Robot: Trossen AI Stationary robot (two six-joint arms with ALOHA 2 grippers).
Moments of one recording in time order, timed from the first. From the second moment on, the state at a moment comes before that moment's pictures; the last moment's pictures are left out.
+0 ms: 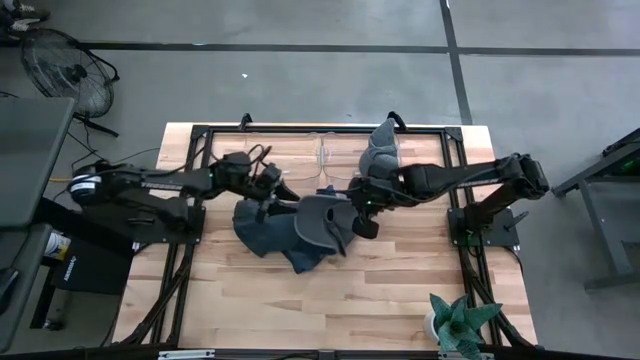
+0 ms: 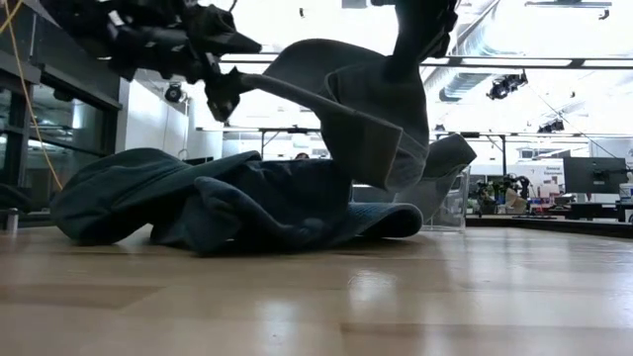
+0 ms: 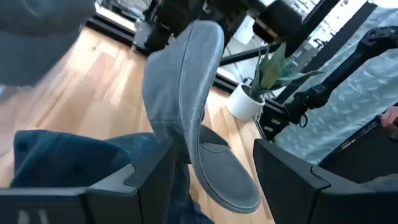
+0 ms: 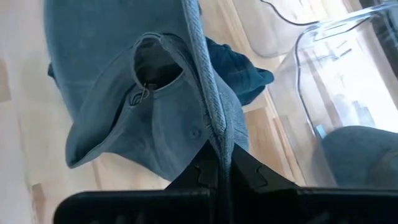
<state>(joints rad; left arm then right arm) 0.23 1.16 0.54 0.42 0.49 -0.42 0.07 1.54 1.39 -0.91 0.22 0.33</state>
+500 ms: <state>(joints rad) 0.23 1.28 0.61 0.41 0.48 -0.48 0.02 1.54 1.39 -0.91 0.19 0.25</state>
